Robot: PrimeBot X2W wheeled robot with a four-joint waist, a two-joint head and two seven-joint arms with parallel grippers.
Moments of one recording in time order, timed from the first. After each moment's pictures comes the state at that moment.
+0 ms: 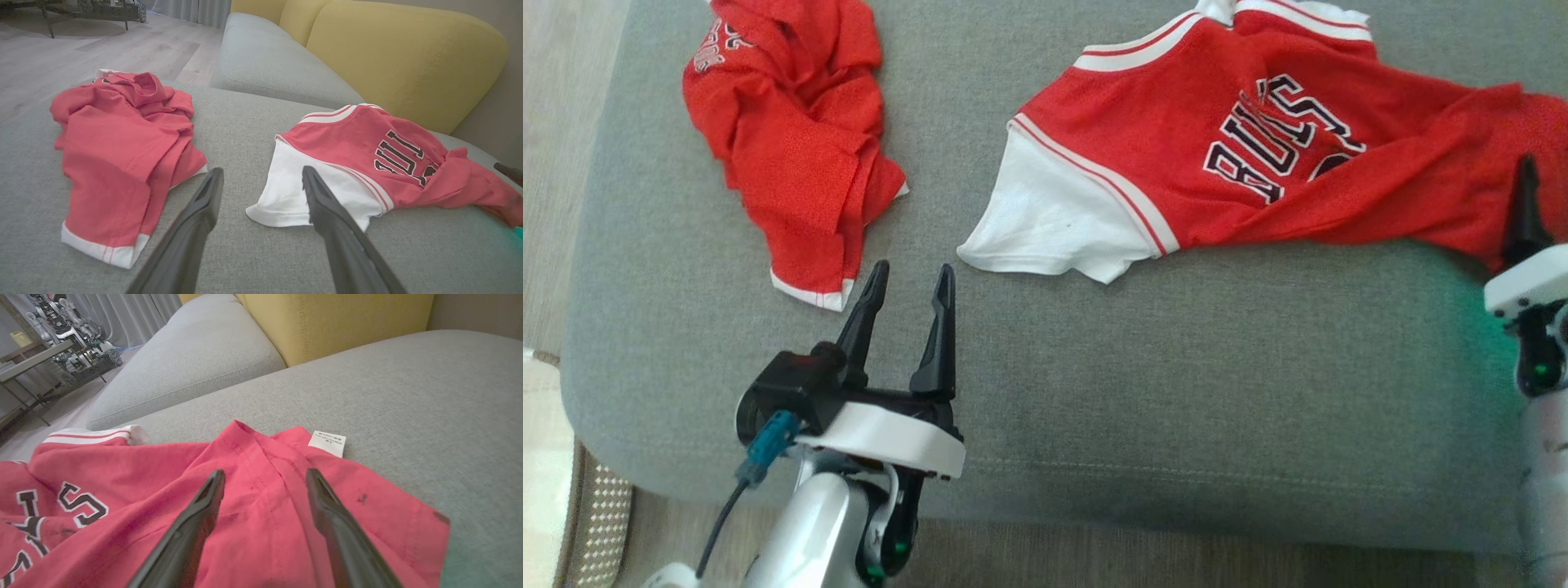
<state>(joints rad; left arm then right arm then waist) -0.16 0.05 -0.36 0.13 -0.31 0.05 -0.26 -0.57 -0.18 -0.38 0.70 0.27 0.13 -0.15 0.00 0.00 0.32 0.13</state>
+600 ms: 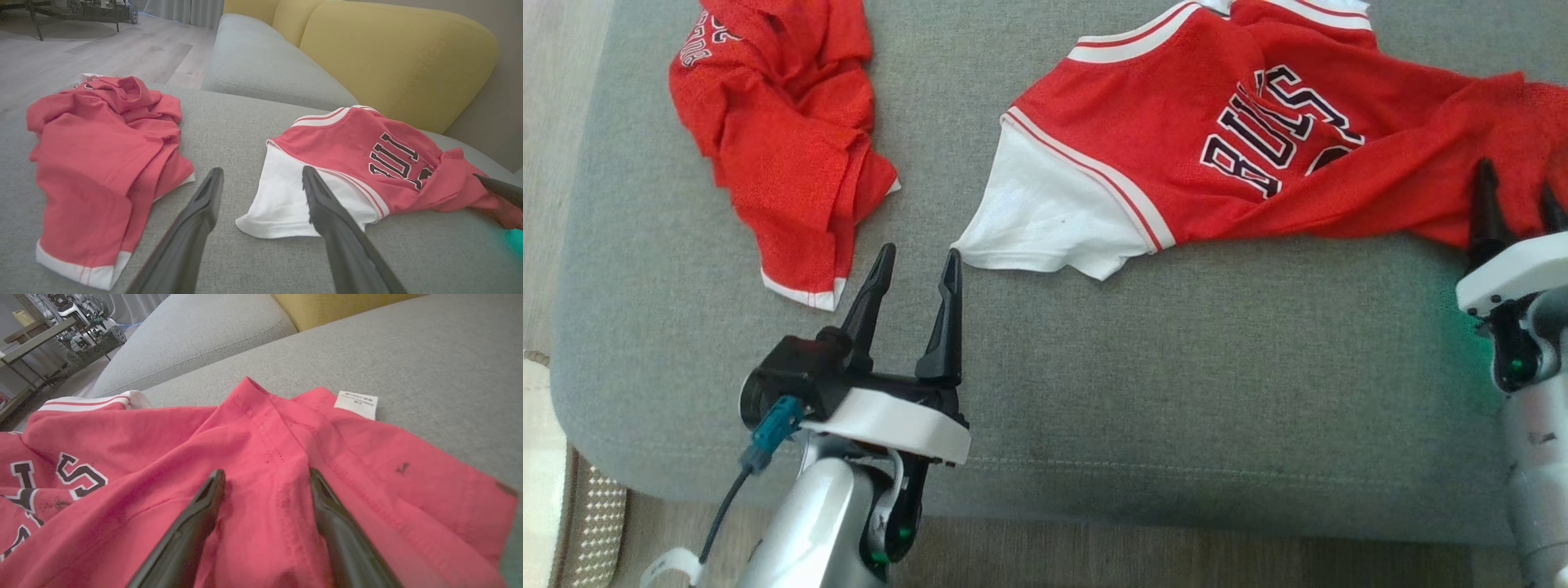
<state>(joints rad) -0.19 0.05 -0.37 0.13 -0.31 0.05 -0.26 -0.61 -0.20 -0.27 0.79 0.34 0.13 -0.13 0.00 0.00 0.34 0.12</state>
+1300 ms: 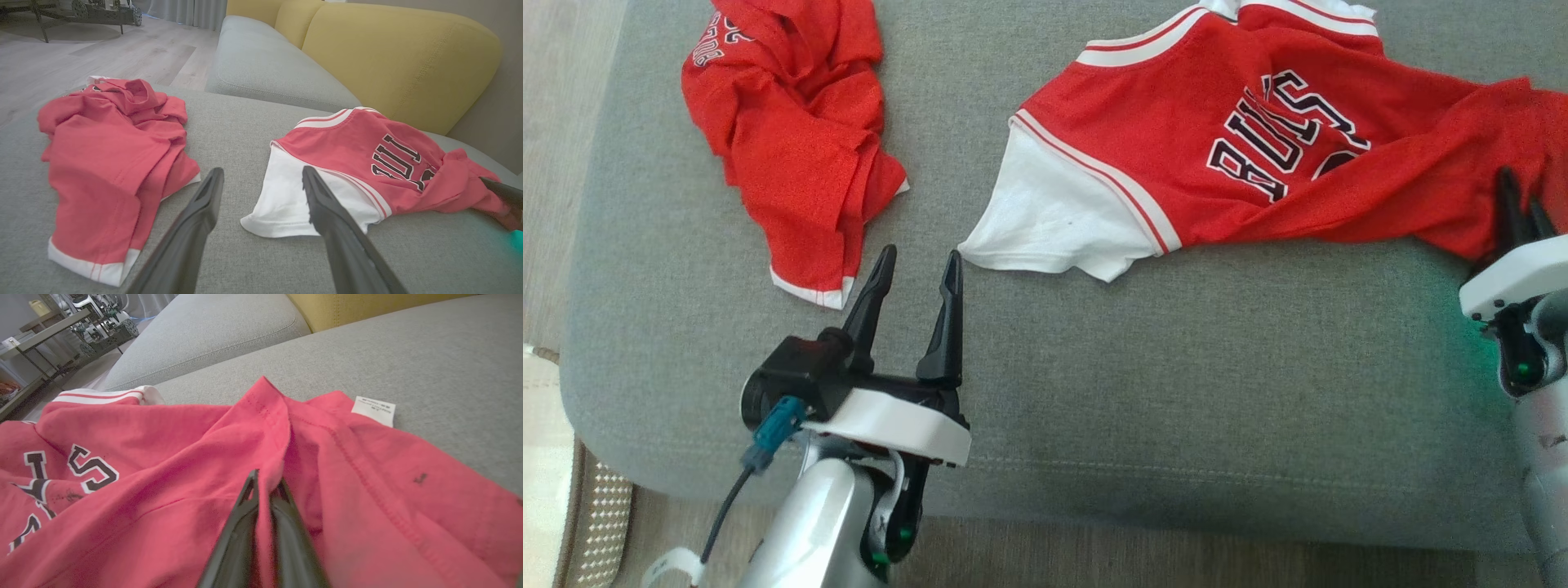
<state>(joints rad) -0.19 0.05 -0.38 0.13 -0.31 0.05 -0.26 -0.61 -0.26 -0.16 0.82 0.42 0.13 -0.17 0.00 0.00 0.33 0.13</state>
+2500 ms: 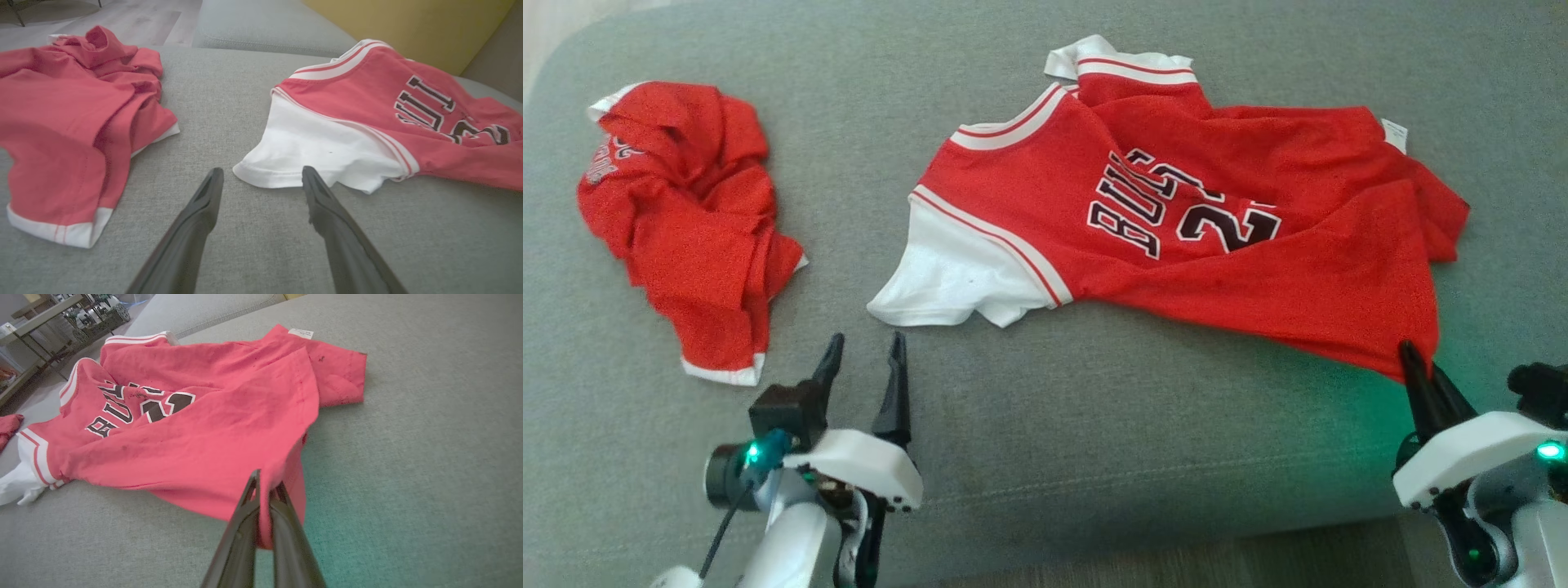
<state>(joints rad) -0.15 0.05 -0.28 0.39 -0.25 0.07 -0.26 -0.07 -0.16 -0.12 0.27 0.43 0.13 0.02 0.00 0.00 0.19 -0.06</state>
